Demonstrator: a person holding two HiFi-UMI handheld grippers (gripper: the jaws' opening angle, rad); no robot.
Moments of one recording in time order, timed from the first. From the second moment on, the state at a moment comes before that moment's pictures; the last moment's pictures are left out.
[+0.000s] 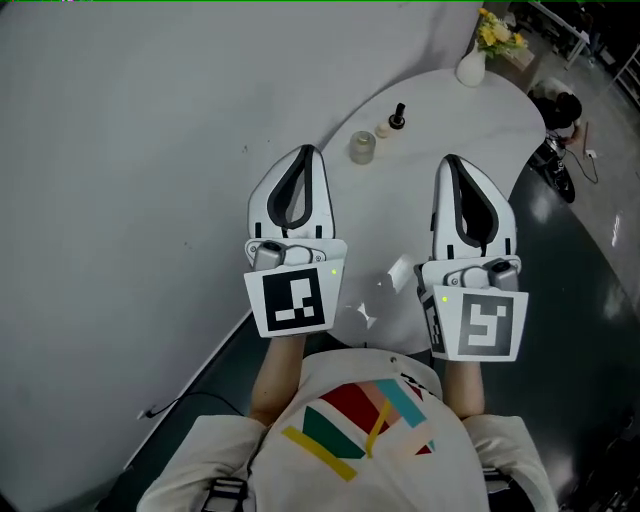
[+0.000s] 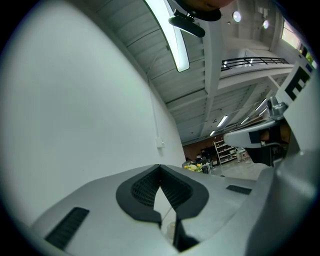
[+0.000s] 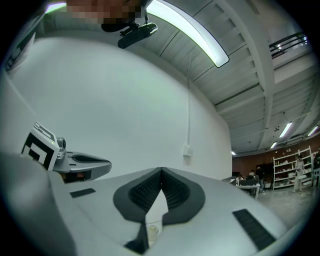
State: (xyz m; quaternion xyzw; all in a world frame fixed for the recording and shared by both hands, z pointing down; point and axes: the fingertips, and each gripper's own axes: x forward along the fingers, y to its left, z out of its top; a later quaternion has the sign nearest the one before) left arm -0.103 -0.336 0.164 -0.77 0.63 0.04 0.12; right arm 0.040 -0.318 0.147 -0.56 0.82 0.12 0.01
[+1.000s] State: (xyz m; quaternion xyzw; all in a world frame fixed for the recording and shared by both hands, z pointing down) left arm -0.090 -0.313 0.189 -0.79 0.61 0.01 0.11; right arm 0.018 -0.296 0.190 -0.56 0.82 0.09 0.01
